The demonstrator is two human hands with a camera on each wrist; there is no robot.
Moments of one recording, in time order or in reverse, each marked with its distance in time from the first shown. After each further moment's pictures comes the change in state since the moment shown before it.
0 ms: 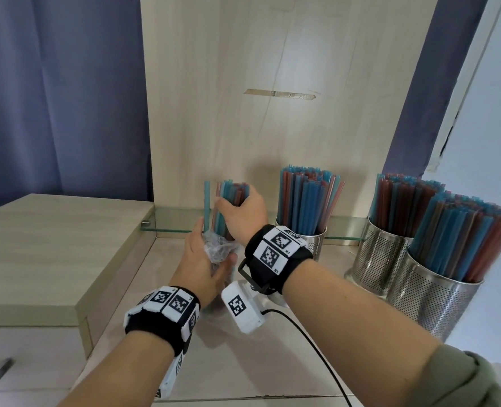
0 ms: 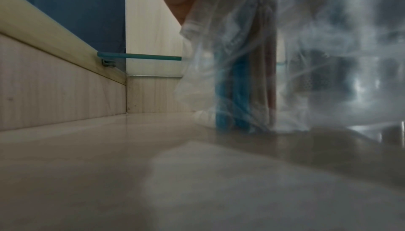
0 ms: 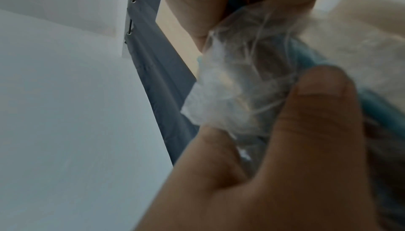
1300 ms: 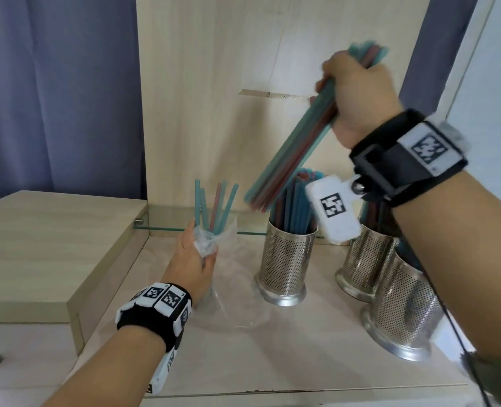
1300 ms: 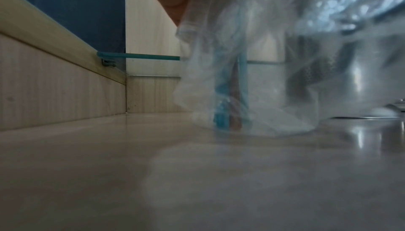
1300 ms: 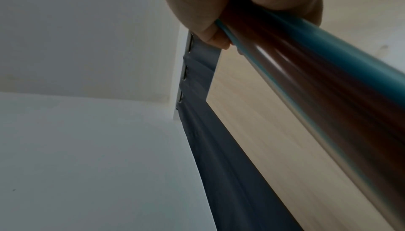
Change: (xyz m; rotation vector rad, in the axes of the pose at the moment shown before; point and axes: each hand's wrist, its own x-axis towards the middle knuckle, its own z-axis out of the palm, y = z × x) left_hand 0.001 0.003 -0.003 0.113 0.039 -0.017; right_hand 0.040 -0.154 -0.136 0.375 0.244 -0.223
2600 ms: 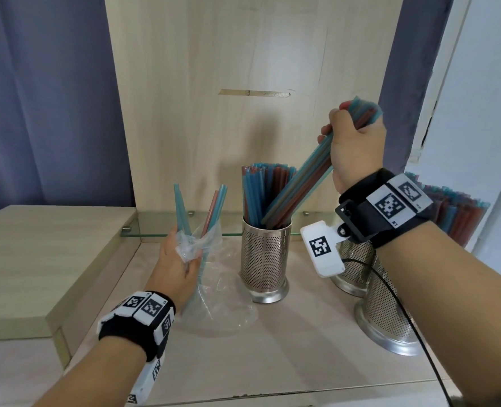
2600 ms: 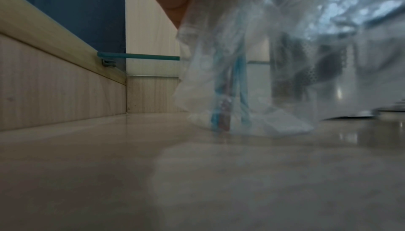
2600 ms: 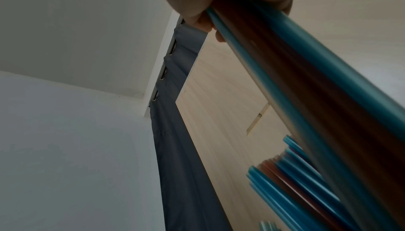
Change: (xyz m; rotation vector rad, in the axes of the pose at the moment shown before) left_hand 0.004 -0.003 -0.001 0.088 0.005 0.030; right_hand -0.010 0.060 -0.064 0.023 0.182 -0.150
